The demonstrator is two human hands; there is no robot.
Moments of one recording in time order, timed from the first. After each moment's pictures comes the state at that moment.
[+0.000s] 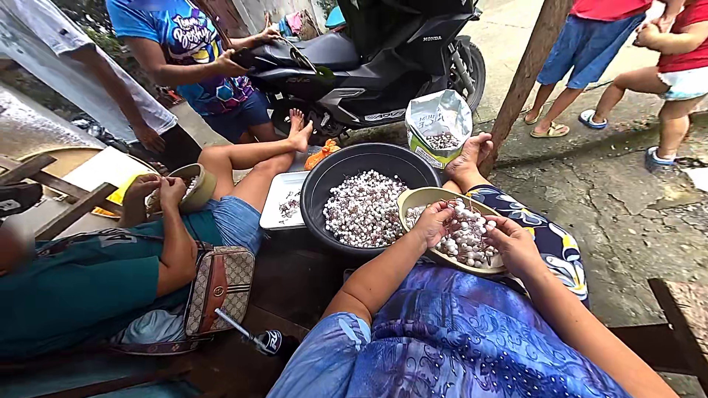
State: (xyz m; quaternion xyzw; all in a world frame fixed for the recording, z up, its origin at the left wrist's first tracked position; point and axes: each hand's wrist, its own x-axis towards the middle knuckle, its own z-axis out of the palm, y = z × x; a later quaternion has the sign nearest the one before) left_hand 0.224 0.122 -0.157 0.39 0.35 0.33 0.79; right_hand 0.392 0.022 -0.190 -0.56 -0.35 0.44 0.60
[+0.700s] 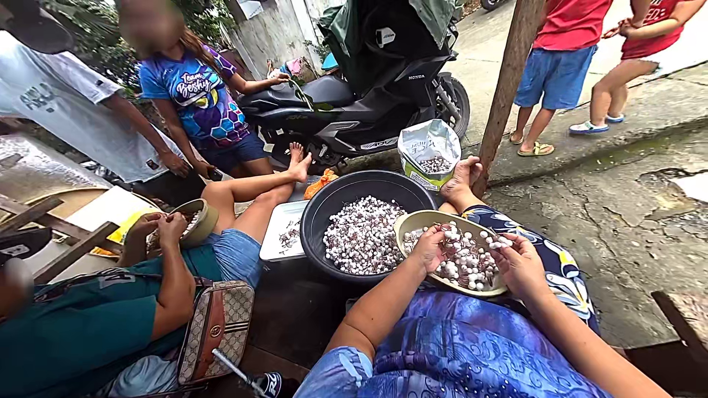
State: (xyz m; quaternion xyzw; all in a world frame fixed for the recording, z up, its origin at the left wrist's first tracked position) left_hand 0.222 0.116 -0.157 0.37 0.36 0.32 0.79; right_hand 0.389 0.020 -0.193 -0.51 -0.21 0.40 0.73
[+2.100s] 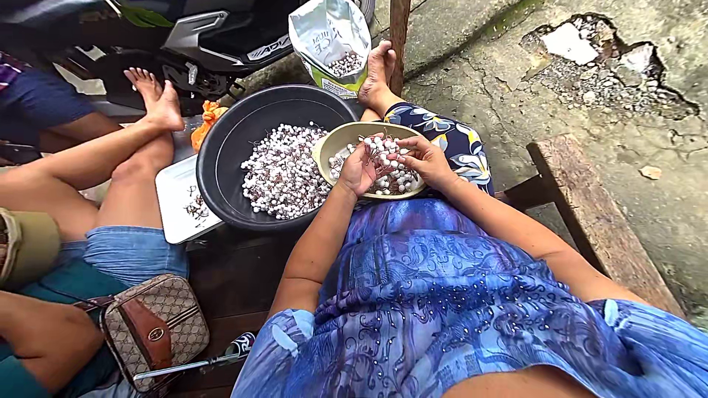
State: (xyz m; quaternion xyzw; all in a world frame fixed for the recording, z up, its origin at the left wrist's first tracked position) left_hand 0.217 0.113 -0.155 0.37 0.29 0.25 0.85; right_hand 0.385 0.010 -0.192 -0.54 -0.47 0.37 0.59
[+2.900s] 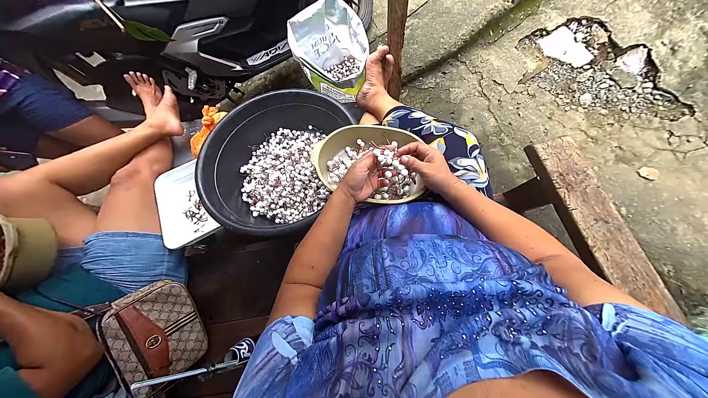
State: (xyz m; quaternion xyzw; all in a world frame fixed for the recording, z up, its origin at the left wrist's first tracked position) left_hand 0.213 0.113 -0.159 0.46 0.26 0.14 0.84; right_hand 0.389 0.009 -0.197 -0.52 -0.45 0.39 0.62
